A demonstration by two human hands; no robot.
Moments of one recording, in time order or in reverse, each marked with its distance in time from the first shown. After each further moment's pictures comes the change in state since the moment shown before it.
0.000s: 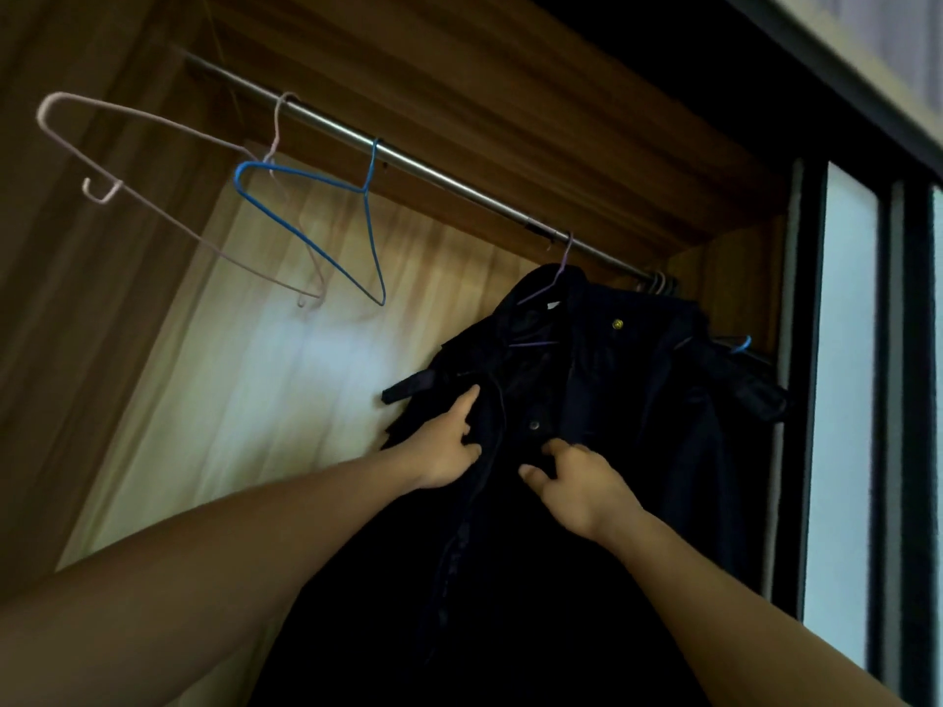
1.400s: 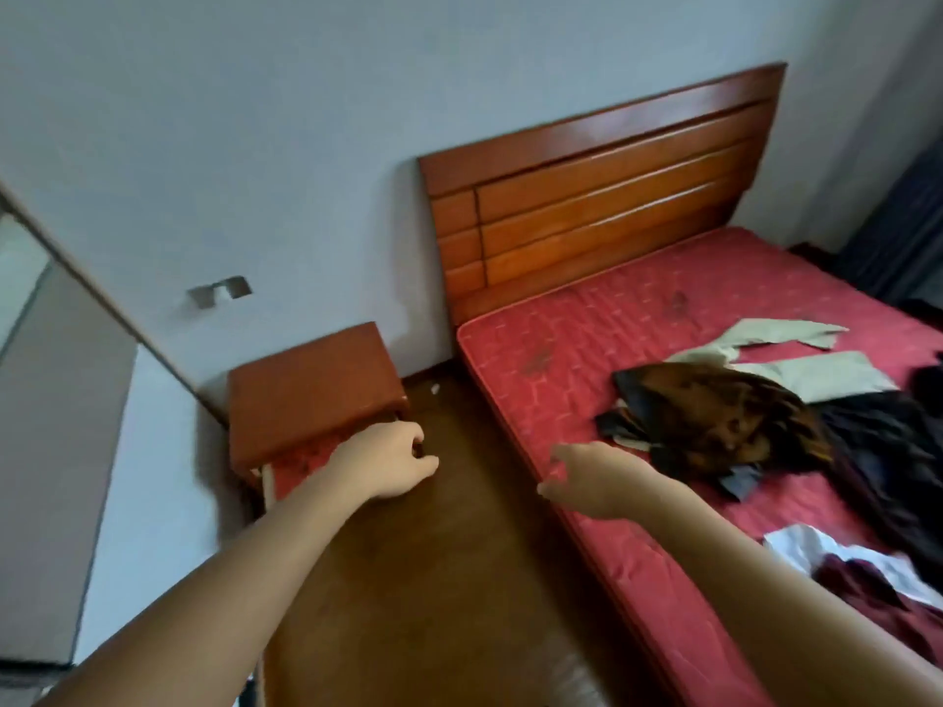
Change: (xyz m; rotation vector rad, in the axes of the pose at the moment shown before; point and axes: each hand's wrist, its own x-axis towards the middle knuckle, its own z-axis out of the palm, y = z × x) left_hand -0.669 0.351 0.557 0.324 -1.567 0.919; right_hand -1.025 0.118 -0.090 -0.030 -0.406 1.762
